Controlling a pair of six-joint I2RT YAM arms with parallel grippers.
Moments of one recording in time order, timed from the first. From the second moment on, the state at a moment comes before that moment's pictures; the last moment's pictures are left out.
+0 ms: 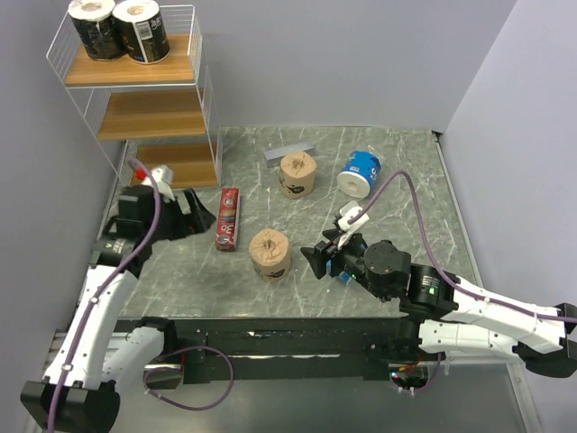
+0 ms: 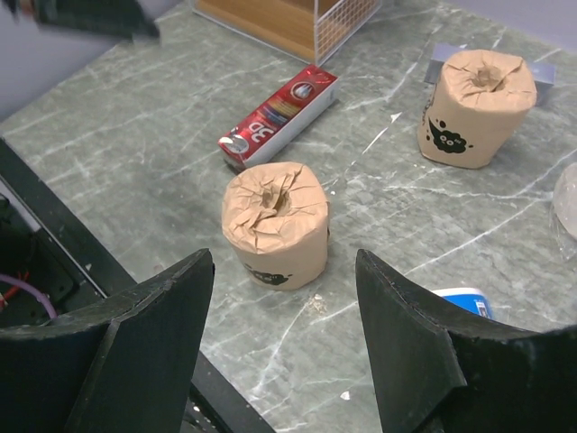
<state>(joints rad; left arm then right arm) -0.12 0.86 0.95 -0.66 0.23 -0.42 1.23 0.77 0.85 -0.30 0.50 0.19</state>
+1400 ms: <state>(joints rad) -0.67 1.27 0.90 -0.48 -0.03 -0.70 1.23 0.63 0.78 -0.35 0.59 0.25</state>
